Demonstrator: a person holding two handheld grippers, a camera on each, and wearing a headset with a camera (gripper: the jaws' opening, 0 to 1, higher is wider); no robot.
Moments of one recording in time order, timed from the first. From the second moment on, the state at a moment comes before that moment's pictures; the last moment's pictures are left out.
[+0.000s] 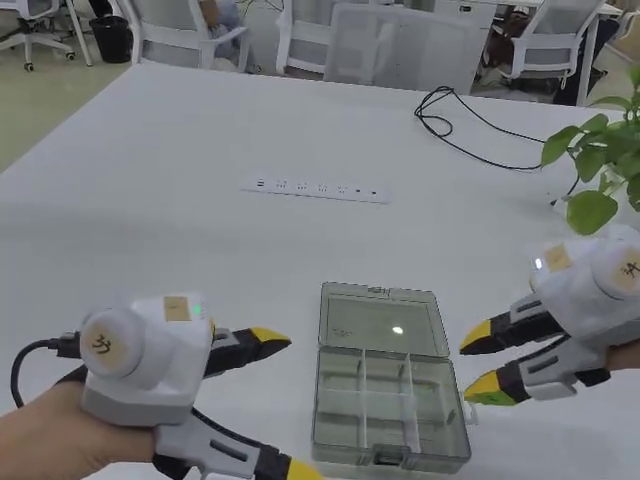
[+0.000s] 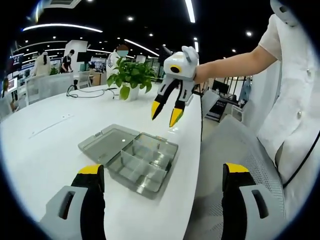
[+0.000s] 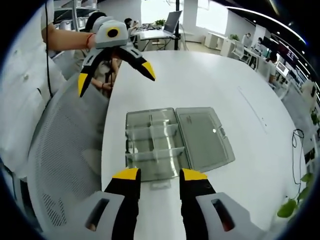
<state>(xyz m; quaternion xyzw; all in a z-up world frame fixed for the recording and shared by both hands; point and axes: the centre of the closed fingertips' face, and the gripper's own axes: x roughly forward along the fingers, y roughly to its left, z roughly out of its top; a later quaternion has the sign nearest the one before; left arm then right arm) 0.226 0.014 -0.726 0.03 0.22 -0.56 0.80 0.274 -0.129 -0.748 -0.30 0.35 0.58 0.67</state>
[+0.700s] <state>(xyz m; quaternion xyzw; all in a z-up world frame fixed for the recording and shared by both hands) 0.227 0.016 -0.728 0.03 0.23 -0.56 0.79 0.248 -0.241 -0.802 -0.38 0.43 0.55 0.61</state>
